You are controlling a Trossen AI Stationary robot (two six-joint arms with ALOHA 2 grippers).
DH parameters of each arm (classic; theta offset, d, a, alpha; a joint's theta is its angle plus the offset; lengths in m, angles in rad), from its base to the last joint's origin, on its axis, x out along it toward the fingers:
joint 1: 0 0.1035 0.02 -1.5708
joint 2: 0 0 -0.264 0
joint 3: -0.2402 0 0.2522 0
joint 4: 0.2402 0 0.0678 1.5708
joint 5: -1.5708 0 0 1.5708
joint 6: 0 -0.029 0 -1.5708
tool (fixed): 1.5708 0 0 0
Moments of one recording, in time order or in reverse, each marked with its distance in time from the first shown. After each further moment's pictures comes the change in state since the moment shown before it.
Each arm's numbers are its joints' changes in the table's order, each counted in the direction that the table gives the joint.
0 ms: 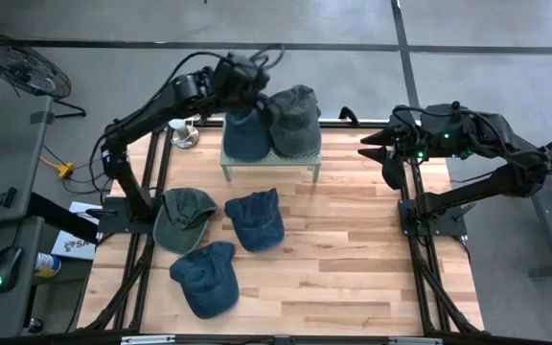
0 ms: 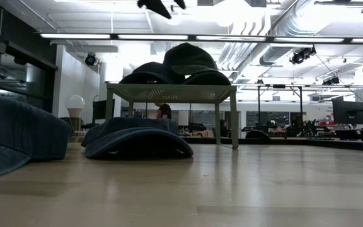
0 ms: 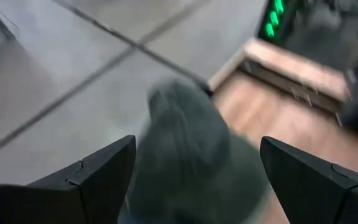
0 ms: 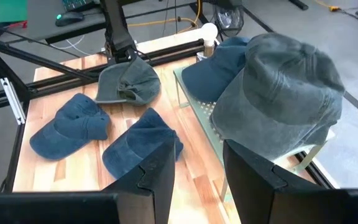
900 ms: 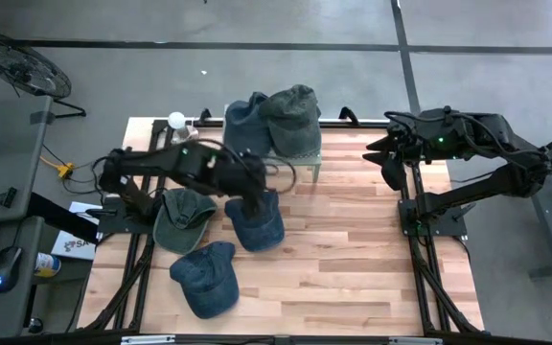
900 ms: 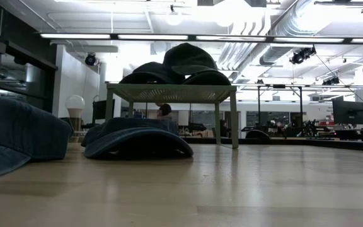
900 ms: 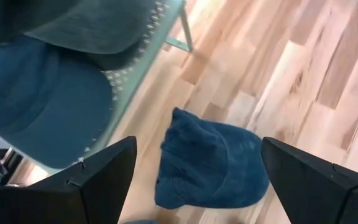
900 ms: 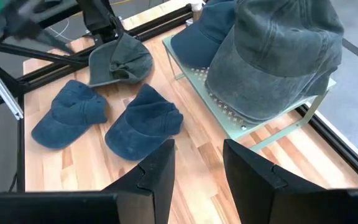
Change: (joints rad) left arm -0.540 0.034 0.000 0.507 0.157 0.394; right arm 0.001 0.000 0.000 0.127 -0.004 -0.166
